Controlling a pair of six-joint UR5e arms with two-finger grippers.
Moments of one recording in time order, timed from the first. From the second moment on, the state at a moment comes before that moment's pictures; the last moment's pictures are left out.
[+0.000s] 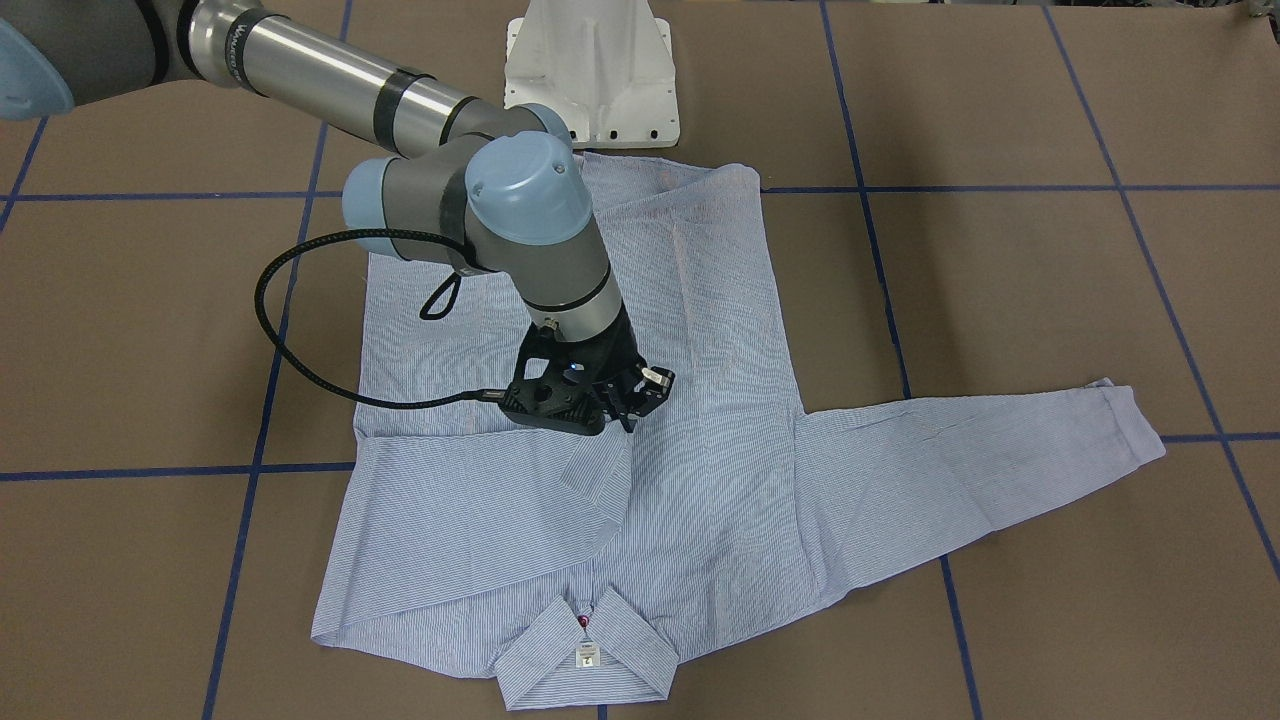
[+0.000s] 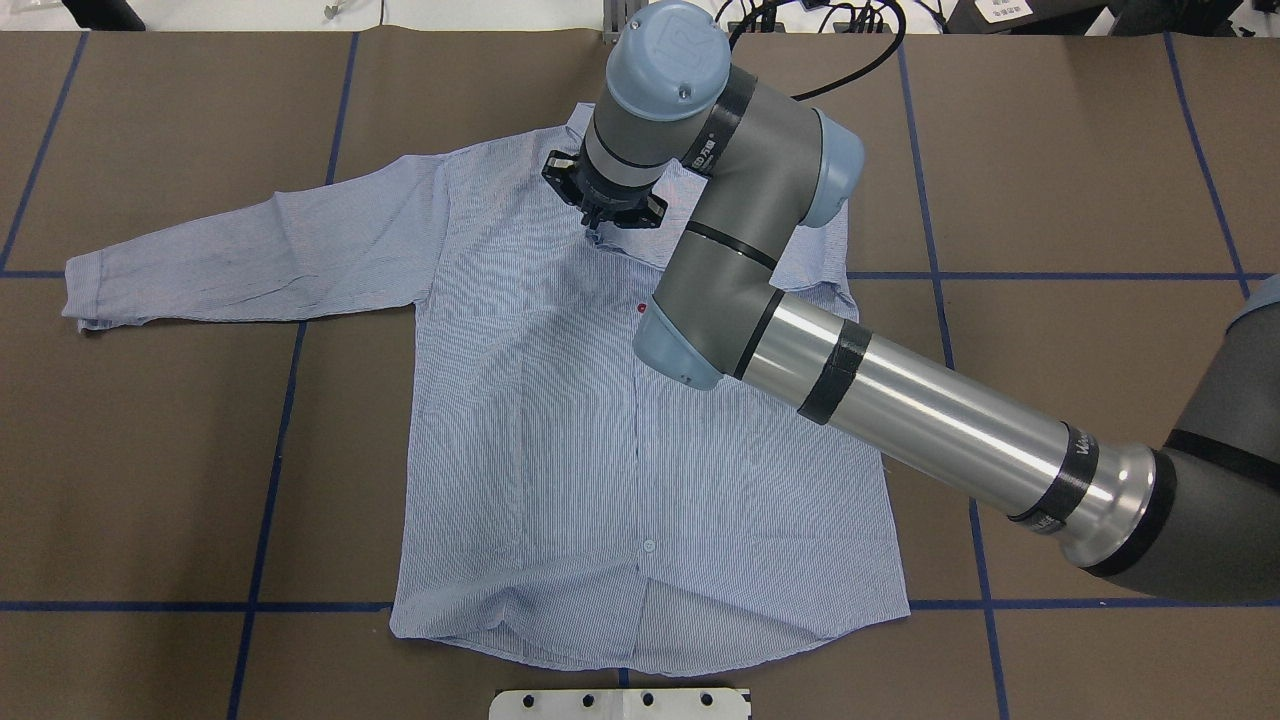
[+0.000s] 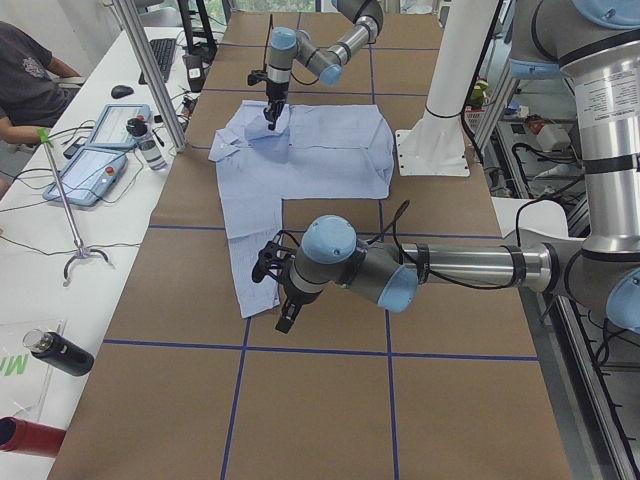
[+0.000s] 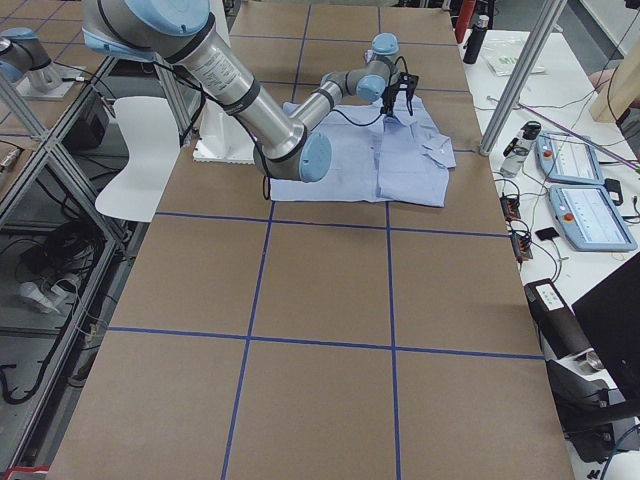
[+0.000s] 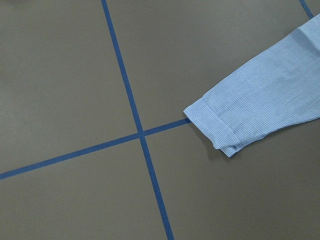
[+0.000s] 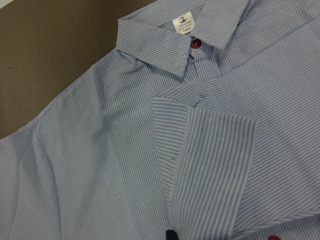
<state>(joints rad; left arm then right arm) -1.56 -1.34 -1.81 -2.03 -2.36 -0.04 0.67 -0.58 1.23 -1.23 1.92 1.53</state>
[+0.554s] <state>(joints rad) -1.56 -1.34 -1.81 -2.03 -2.36 -0.04 0.63 -0.53 1.16 -1.19 1.89 1.55</state>
